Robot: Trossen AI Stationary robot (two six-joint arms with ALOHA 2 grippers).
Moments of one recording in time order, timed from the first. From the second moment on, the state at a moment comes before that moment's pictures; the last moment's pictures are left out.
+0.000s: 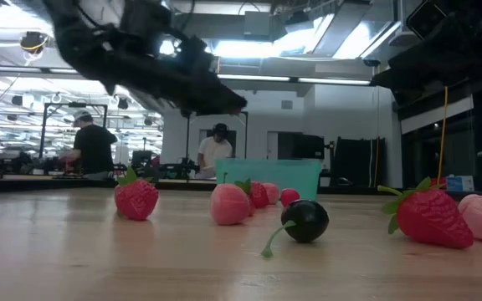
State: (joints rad) left arm 0.19 1.60 0.60 0.82 -0.14 -0.05; right arm 0.19 0.72 0.24 0.22 0.06 0.18
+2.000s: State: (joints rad) left arm 0.34 1.93 1.11 0.22 0.09 -0.05; right arm 0.20 0.72 0.24 0.20 0.06 0.21
